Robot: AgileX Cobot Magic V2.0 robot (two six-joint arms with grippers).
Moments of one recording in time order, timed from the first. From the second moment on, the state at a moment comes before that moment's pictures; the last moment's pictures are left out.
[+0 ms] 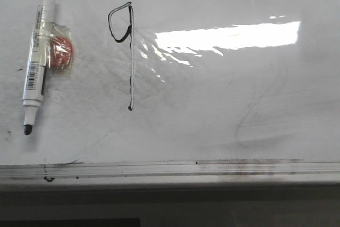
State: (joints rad) left arm -0.05 0.00 -0.01 -0.03 0.16 0.02; right arm 0.91 0.10 -0.26 -0.03 0.34 -0.07
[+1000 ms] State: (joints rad) left arm -0.01 0.00 -0.01 -0.03 0.33 0.02; right arm 0.91 0.10 -0.26 -0.03 0.34 -0.07
